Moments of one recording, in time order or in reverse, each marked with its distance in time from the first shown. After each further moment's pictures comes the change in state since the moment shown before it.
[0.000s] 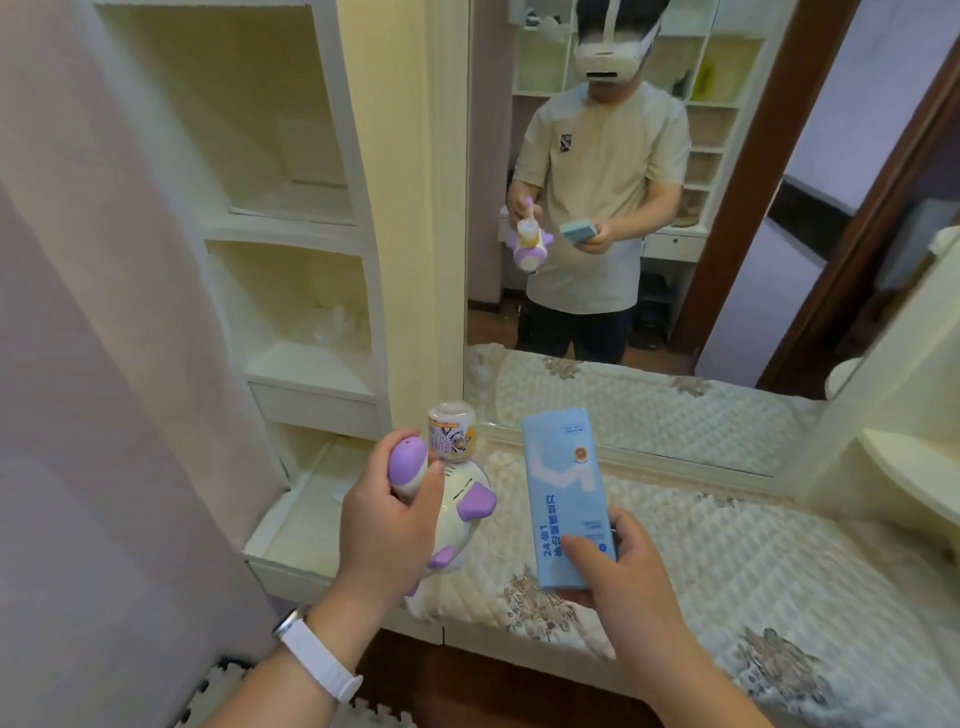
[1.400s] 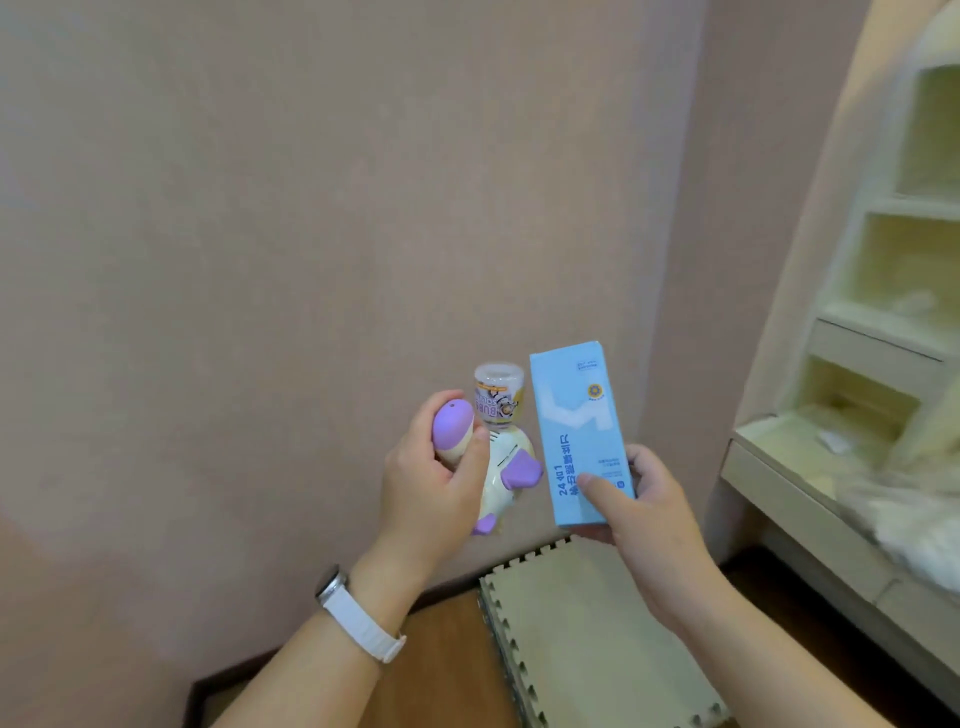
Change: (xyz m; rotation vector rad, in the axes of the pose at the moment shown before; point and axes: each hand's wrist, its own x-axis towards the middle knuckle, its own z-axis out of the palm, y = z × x) left_hand -0.478 0.145 -0.439 0.345 0.756 -0.153; right_hand -0.502 0.044 0.170 0.007 -1.029 -0.115
